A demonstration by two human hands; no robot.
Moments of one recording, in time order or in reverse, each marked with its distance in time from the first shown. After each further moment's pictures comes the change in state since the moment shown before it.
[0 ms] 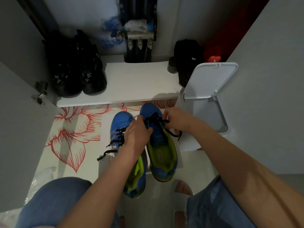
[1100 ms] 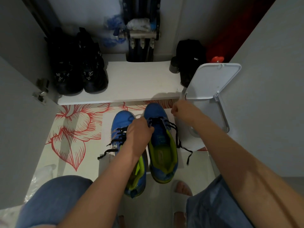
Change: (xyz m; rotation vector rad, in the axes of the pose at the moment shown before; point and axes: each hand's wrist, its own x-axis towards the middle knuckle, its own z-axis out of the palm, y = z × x) left_hand -0.001 0.006 -0.005 0.061 -0.005 0.039; right_hand 0.022 0.019 -0.013 -0.116 0.221 0.114
